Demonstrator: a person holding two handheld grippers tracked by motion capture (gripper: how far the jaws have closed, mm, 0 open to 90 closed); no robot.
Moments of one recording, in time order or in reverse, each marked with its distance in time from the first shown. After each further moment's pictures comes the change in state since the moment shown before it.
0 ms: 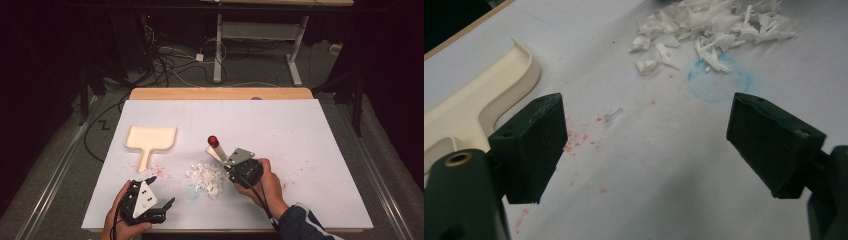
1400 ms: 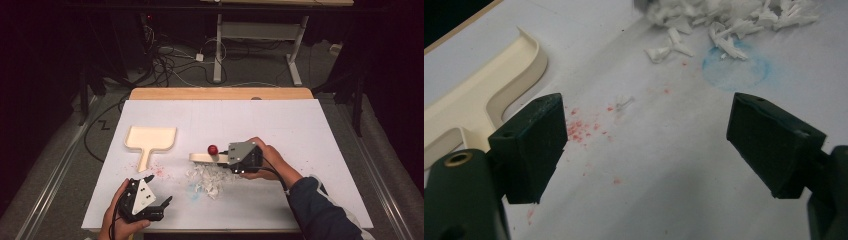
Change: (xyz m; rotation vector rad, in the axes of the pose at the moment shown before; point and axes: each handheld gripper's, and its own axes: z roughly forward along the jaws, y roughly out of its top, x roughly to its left) left arm 0.006 -0.003 0.003 0.026 0.012 0.000; right arm -0.042 0.020 0.005 -0.215 0.310 -0.510
